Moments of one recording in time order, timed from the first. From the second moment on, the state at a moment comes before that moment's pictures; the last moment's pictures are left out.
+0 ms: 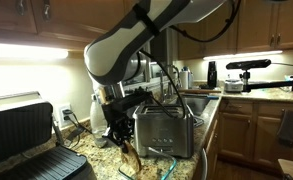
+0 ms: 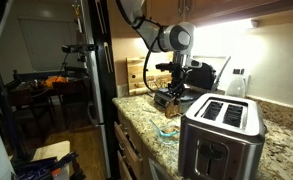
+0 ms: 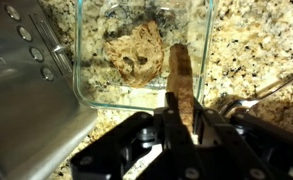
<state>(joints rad) 0.14 0.46 0.03 -1.70 -0.04 2.01 0.22</state>
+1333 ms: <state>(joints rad) 0.11 0.15 0.02 -1.89 -0.07 2.03 0.25</state>
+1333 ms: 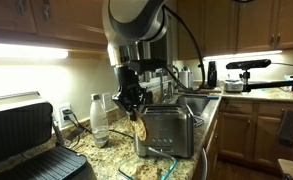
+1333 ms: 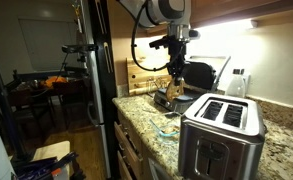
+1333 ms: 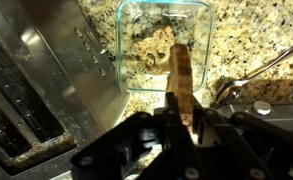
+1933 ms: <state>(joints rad) 0.06 0.06 0.01 -1.94 -0.10 2.03 0.25</state>
